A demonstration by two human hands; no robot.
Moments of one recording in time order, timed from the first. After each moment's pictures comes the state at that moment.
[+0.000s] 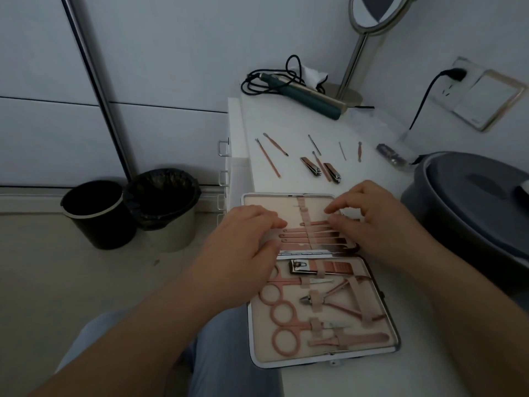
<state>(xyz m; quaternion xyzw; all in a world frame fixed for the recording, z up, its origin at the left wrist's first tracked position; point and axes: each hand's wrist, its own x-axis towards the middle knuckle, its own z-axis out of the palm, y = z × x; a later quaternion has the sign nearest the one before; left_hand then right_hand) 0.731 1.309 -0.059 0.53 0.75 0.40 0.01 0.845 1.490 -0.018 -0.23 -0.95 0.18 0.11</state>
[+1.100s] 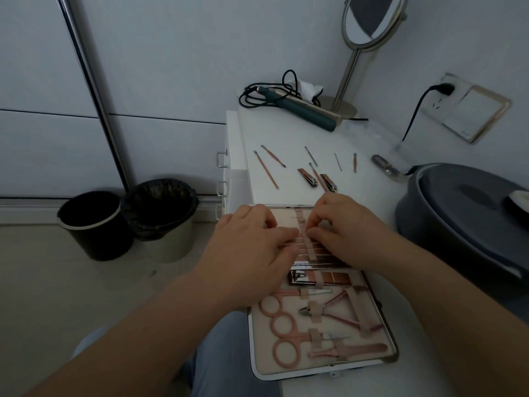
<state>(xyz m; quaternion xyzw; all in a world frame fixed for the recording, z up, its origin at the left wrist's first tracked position) 0.729 1.320 -0.045 0.54 0.81 0.23 -0.01 0.821 1.480 -0.018 -0.14 -0.98 0.12 0.06</state>
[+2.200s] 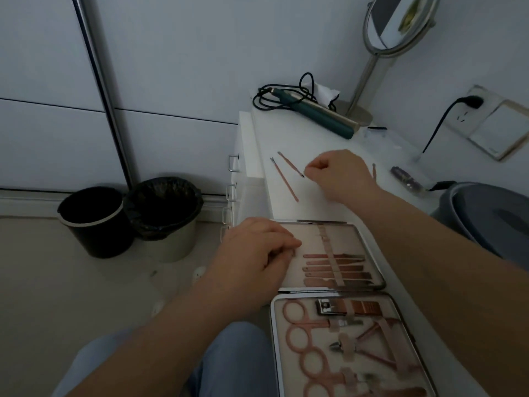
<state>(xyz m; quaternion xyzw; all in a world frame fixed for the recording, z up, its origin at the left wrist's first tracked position) 0.695 1.317 -0.061 0.51 0.74 0.43 0.03 0.711 1.520 -0.005 -0.31 -0.93 0.16 0.14</state>
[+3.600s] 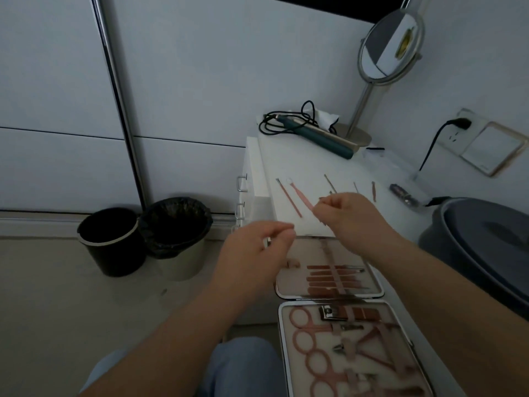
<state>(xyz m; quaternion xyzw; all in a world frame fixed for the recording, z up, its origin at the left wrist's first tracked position) 0.696 1.316 -0.040 0.38 0.73 0.56 0.07 0.767 1.459 0.013 -0.29 -0.89 0.32 0.16</state>
